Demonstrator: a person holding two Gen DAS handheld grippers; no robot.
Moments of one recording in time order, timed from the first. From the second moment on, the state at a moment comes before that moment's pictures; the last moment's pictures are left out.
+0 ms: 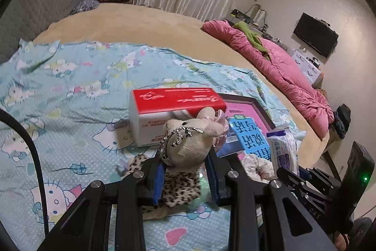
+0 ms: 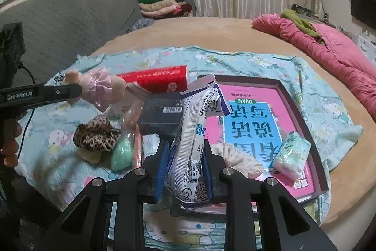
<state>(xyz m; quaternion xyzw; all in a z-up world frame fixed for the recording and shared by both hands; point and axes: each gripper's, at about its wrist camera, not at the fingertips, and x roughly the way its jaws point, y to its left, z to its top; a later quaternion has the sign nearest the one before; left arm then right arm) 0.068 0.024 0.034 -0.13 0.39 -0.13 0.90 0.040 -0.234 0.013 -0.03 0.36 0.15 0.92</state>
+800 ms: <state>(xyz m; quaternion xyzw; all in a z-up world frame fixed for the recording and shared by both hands) 0.047 -0.072 0.090 -0.07 0.36 -0.16 0.92 0.023 -0.299 0.056 0.06 0.28 0.13 0.95</state>
